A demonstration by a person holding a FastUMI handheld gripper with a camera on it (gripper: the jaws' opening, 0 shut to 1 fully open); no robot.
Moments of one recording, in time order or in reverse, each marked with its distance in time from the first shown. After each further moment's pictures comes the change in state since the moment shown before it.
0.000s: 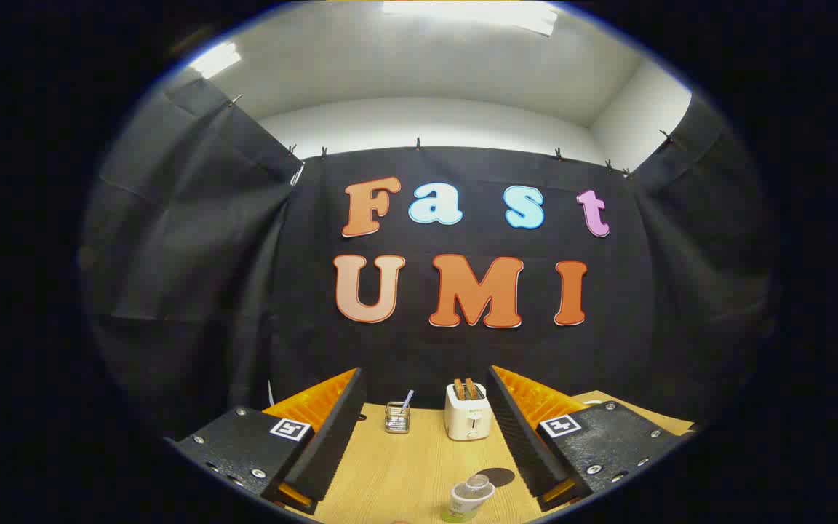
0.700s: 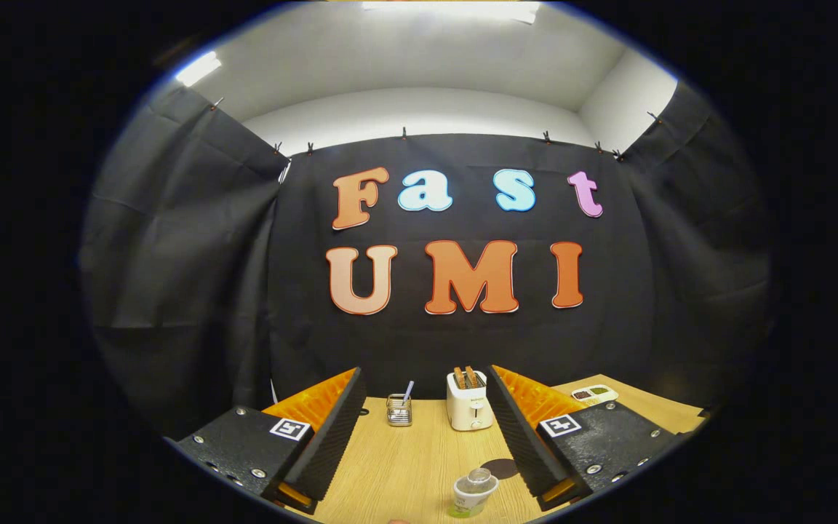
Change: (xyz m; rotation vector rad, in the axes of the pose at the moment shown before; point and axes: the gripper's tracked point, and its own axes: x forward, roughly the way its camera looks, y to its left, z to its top) arm 0.005 -0.010 -0.006 0.064 0.030 0.002
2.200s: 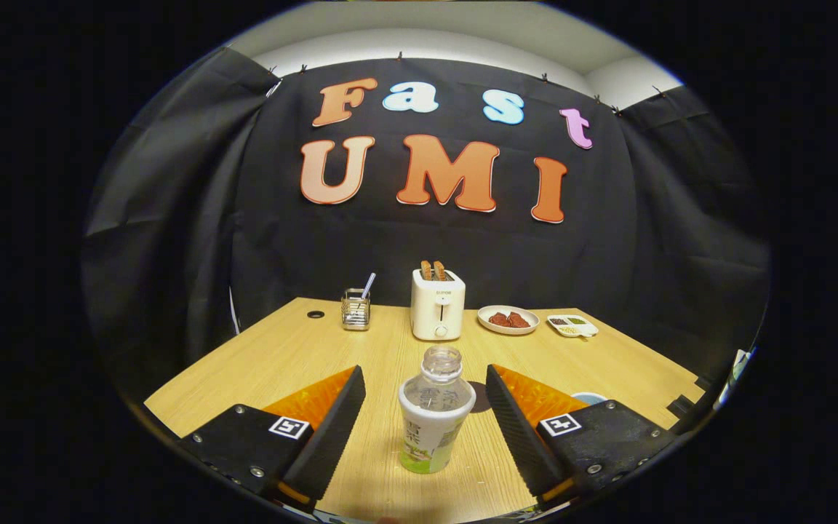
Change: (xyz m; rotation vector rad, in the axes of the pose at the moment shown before) arm -0.002 -0.053 -0.222 -0.122 0.330 -0.094
